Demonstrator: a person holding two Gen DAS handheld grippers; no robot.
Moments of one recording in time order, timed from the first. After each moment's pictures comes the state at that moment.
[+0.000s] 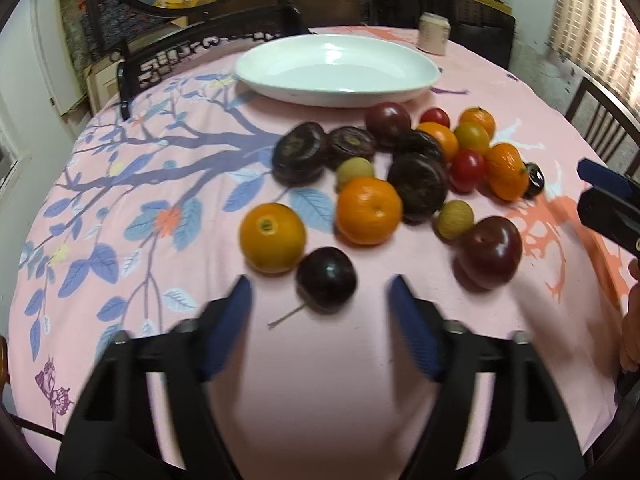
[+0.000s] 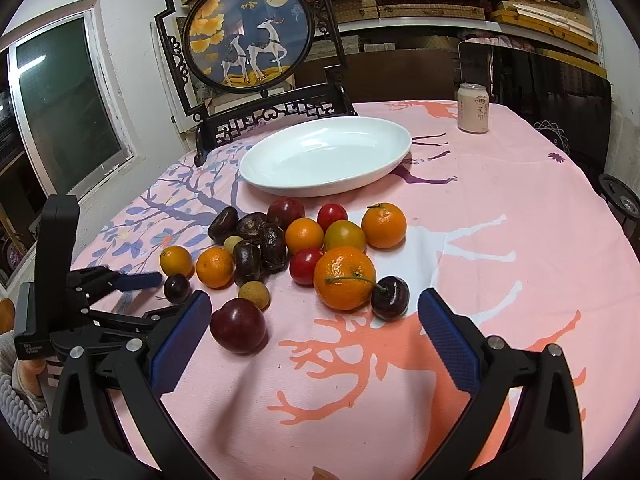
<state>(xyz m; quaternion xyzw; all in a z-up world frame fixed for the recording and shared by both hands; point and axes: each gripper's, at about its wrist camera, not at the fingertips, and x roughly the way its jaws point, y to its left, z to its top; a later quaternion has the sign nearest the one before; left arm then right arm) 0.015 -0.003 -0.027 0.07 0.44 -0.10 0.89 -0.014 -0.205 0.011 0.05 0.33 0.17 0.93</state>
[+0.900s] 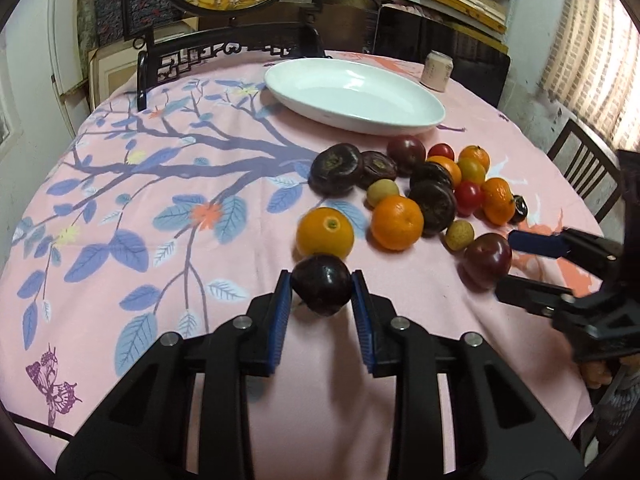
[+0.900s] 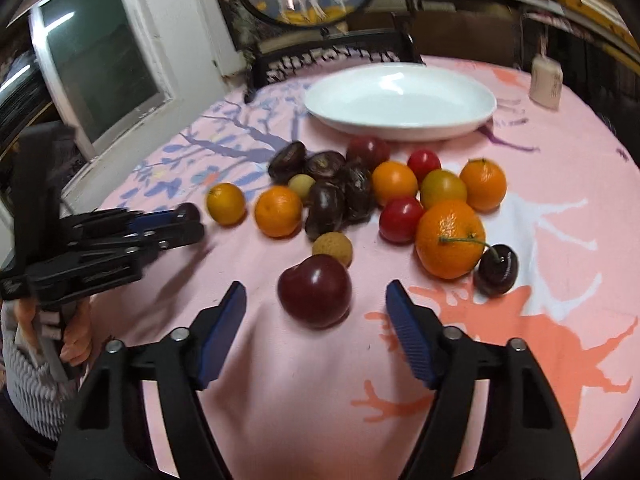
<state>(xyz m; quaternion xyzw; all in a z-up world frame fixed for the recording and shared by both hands) 0.002 0.048 -0.013 0.00 0.41 -0.12 0.90 -0.001 -0.148 -0.012 0.01 0.41 0.25 0.87</state>
